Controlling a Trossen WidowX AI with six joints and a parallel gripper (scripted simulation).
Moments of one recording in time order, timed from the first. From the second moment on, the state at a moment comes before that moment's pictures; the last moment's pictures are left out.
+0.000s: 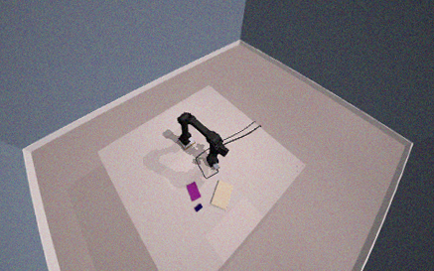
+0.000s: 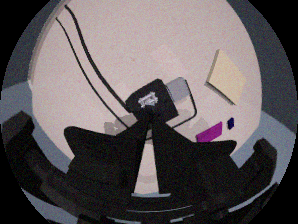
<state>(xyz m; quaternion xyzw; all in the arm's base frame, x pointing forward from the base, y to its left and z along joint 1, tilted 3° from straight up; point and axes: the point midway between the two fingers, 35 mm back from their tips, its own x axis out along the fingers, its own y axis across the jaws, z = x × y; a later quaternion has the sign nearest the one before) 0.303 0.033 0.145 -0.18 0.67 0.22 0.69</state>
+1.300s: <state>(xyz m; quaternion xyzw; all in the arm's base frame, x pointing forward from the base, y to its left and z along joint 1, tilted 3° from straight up) 0.303 0.033 0.145 0.18 0.69 -0.14 0.69</state>
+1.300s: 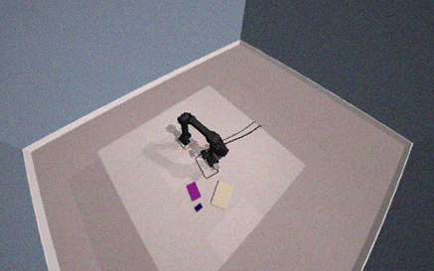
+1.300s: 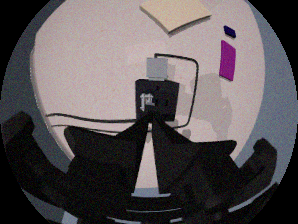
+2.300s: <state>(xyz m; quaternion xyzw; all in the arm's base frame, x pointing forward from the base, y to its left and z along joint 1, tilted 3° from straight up) 0.303 0.033 0.145 0.43 0.59 -0.39 0.57</state>
